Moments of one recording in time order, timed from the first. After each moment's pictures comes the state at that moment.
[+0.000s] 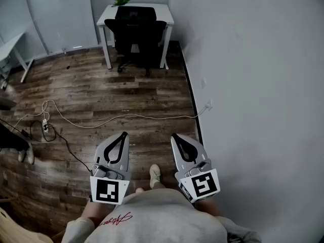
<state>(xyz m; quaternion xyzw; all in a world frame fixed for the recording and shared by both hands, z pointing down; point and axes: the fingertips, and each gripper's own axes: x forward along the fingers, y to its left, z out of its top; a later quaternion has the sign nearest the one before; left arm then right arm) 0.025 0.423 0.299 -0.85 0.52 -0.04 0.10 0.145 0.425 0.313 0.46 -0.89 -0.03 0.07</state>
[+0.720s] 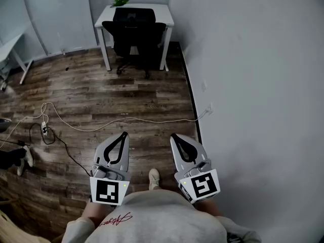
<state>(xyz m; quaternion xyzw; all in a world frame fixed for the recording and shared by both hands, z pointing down) 0.037 0.375 0.299 -0.85 0.52 -0.03 0.09 0.155 0.376 0.312 0.45 -0.89 -0.03 0.07</state>
